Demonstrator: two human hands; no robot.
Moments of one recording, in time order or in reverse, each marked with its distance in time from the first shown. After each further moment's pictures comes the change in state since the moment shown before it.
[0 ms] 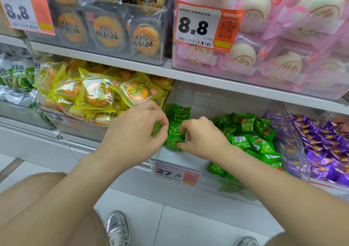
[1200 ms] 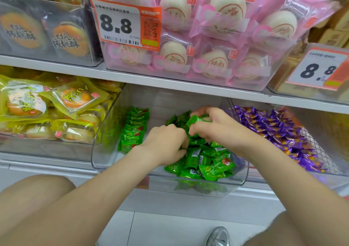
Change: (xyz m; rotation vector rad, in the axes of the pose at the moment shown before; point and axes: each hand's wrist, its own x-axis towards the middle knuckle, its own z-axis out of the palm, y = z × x) left_hand 0.067 0.107 0.130 0.185 -0.481 0.218; right_hand -0.089 0.097 -0.083 0.850 0.024 0.390
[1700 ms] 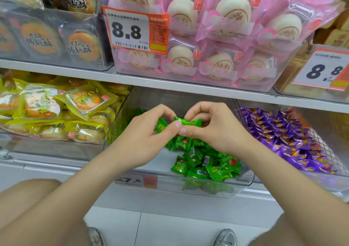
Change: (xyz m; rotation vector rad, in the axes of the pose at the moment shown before) left_hand -0.072 -0.022 -0.061 -0.731 0.319 -0.078; right_hand -0.011 -0.019 0.019 0.048 0.058 -0.301
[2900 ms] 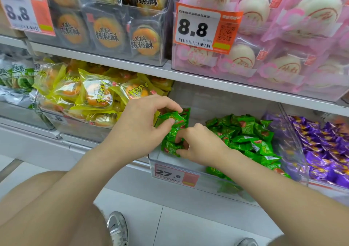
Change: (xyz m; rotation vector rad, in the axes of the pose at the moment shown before) left_hand -0.035 -0.042 -0.075 0.282 0.255 0.100; right_hand 0.051 0.016 0.125 -0.848 -0.322 -0.274
